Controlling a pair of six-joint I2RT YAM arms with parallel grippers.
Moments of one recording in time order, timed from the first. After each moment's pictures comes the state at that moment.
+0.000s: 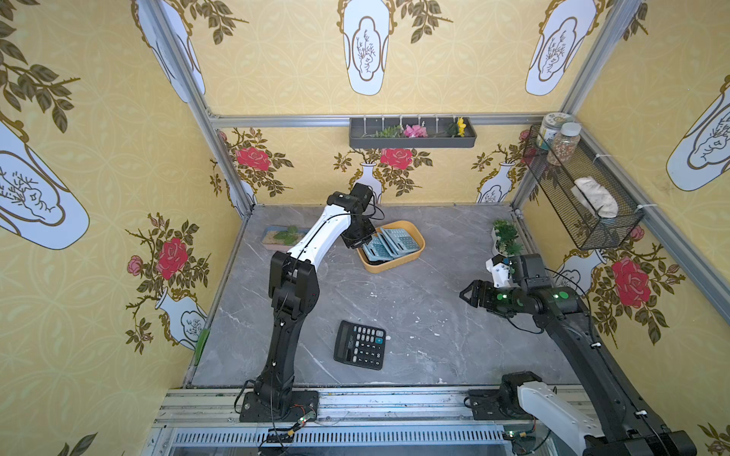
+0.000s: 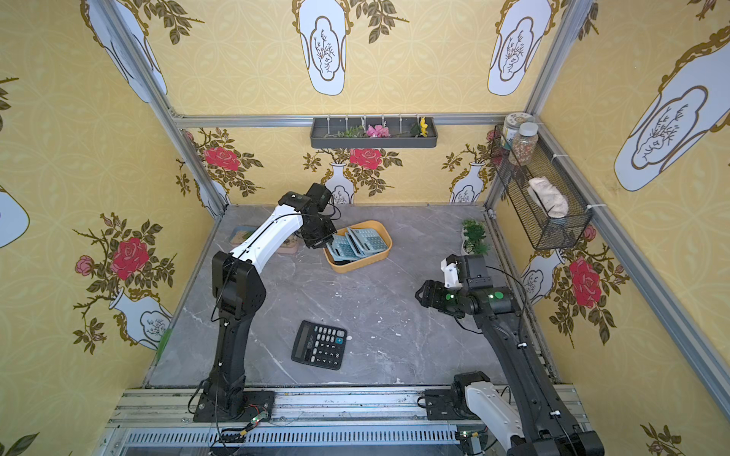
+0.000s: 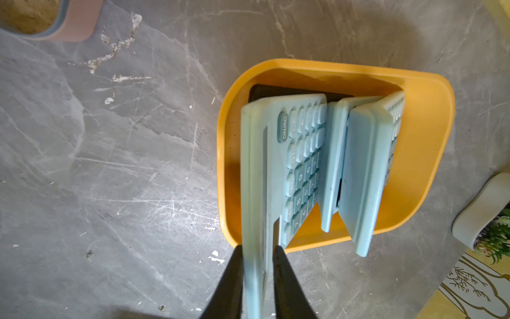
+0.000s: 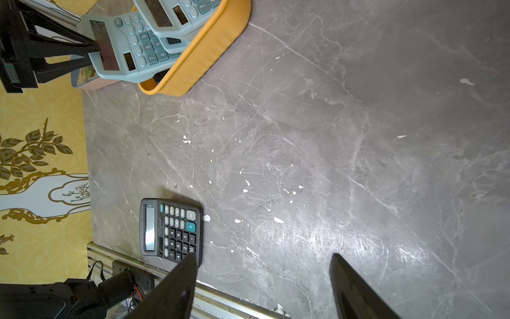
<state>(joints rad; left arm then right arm) -0.45 2.24 2.20 -1.23 0.09 -0.89 0.10 0.94 0.90 -0.97 -0.39 0.39</state>
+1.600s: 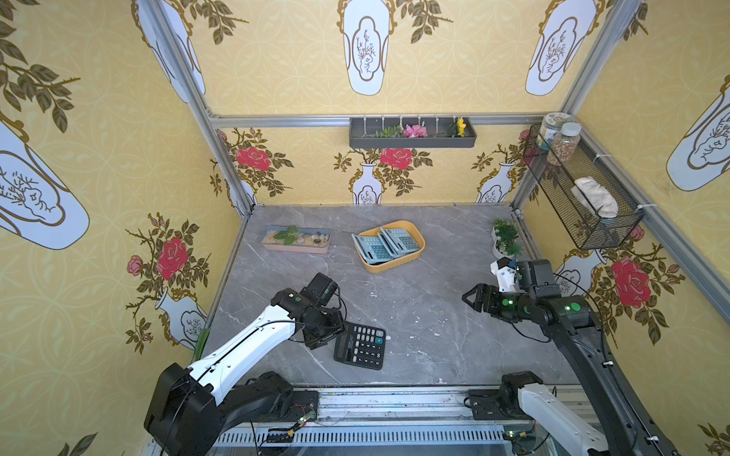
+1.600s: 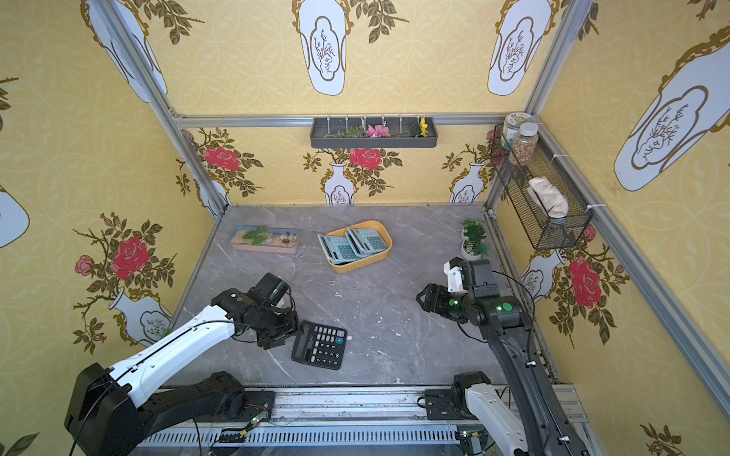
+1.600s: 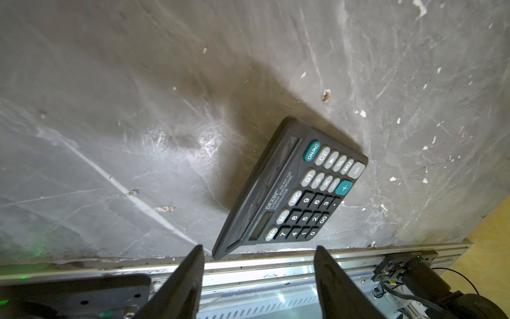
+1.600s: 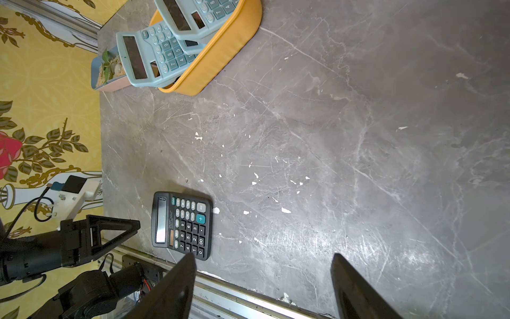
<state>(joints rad) -0.57 1.15 0.76 -0.96 0.24 -0.95 0.11 0.85 0.91 -1.03 -0.39 0.41</state>
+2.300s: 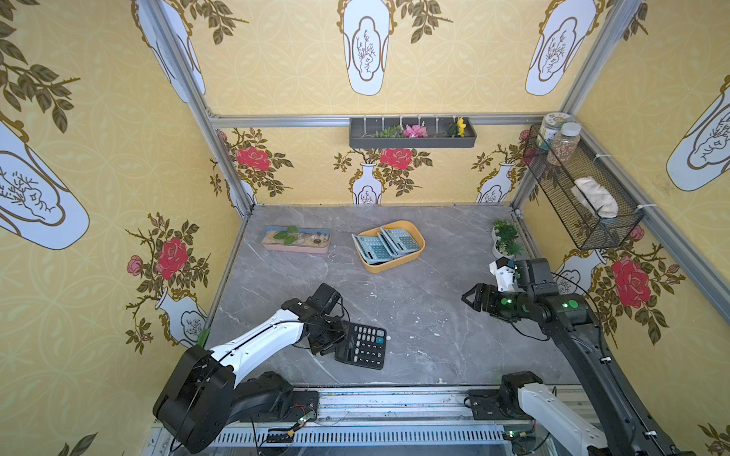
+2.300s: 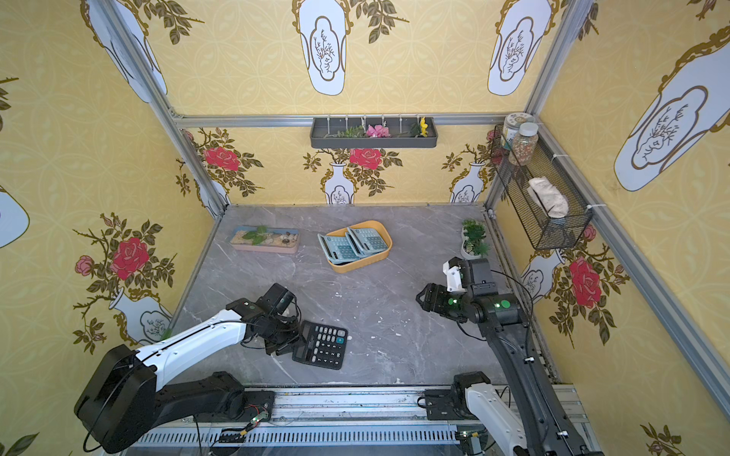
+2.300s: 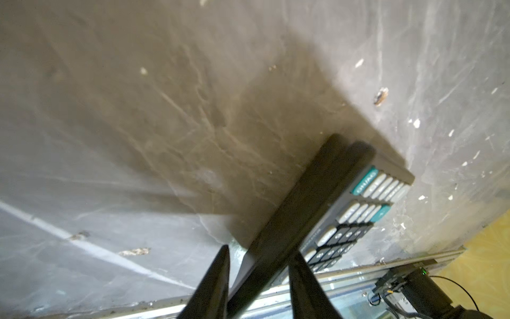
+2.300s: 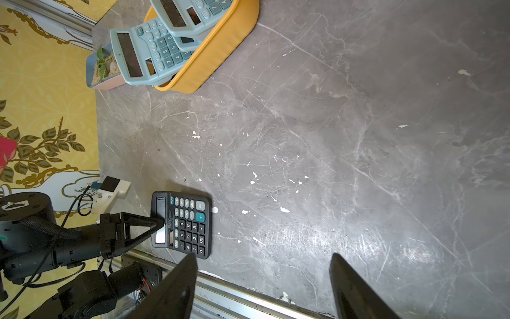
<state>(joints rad) -0.58 1.22 0.60 -0.76 0.32 -1.00 0.11 0.87 0.91 -1.03 -0.39 0.41</state>
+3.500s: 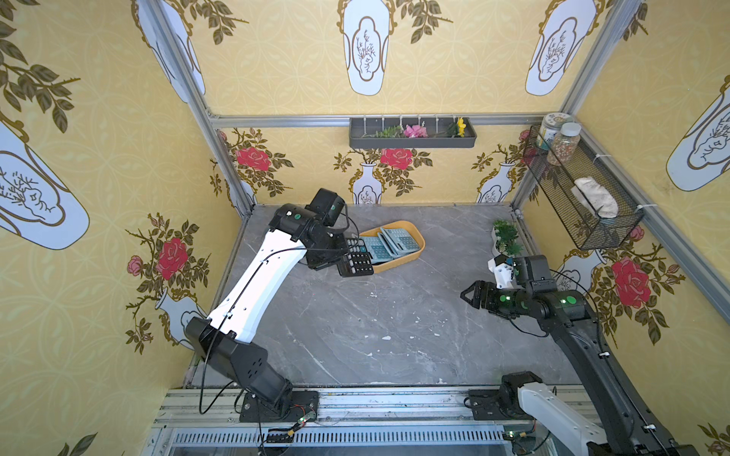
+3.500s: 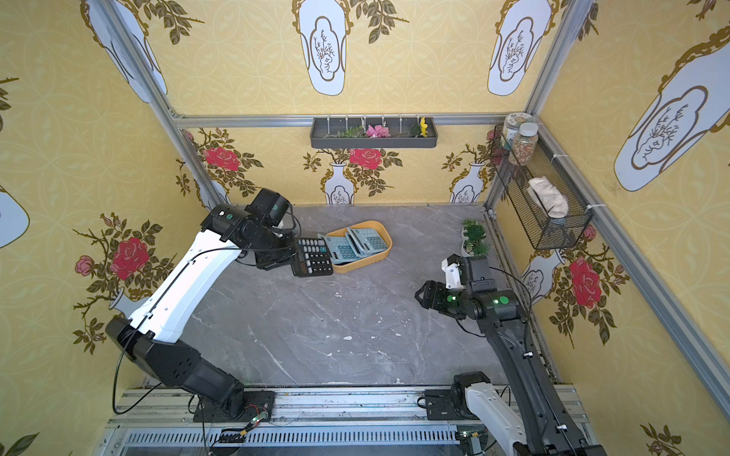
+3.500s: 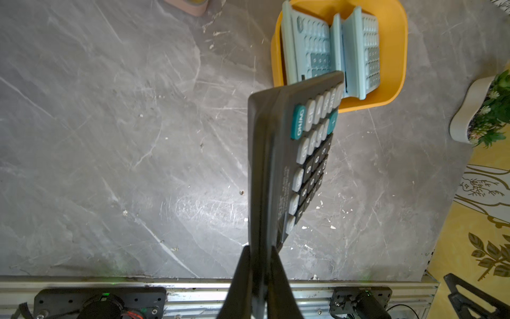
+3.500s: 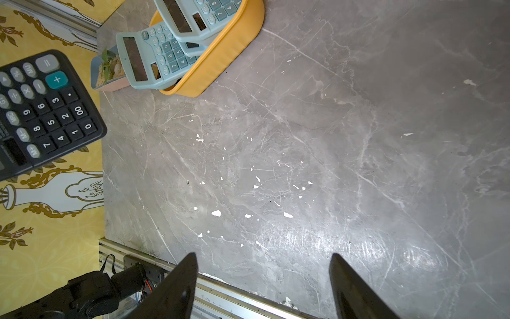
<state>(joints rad) -0.48 1.69 1.95 -1.49 0.03 -0.74 0.12 0.90 0.93 -1.00 -0.39 0.41</state>
